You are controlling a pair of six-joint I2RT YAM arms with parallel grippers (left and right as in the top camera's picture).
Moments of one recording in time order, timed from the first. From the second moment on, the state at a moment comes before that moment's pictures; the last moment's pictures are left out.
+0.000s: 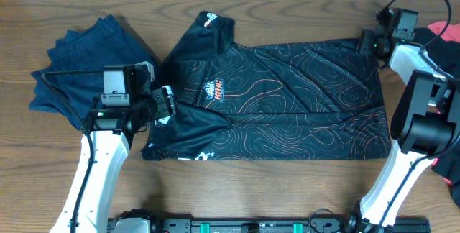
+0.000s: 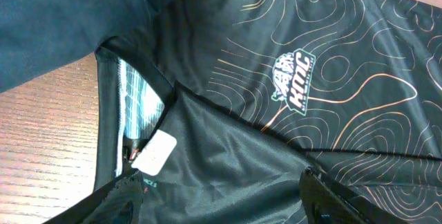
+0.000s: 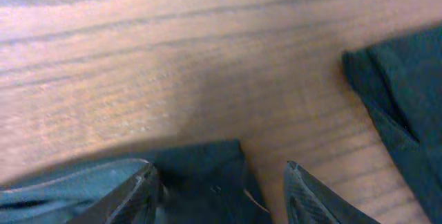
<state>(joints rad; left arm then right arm) 0.00 1.26 0.86 -0.63 0.25 -0.28 -0.23 2.24 1.52 -0.18 -0.13 0.04</state>
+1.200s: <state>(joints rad) -0.06 1.46 1.13 -0.59 0.25 -0.21 -0.19 2.24 1.55 -0.33 -0.01 0.08</state>
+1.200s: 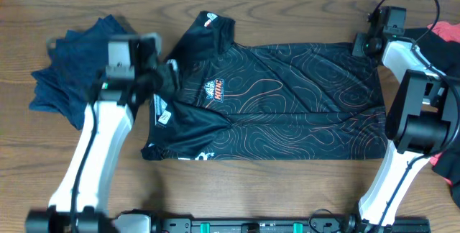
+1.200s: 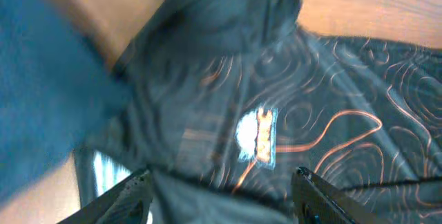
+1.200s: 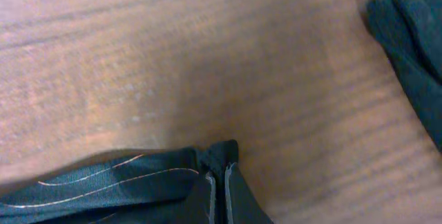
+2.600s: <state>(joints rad) -0.09 2.30 1.70 -0.48 0.18 0.01 -0.19 2.22 1.55 -0.40 0.01 0.09</state>
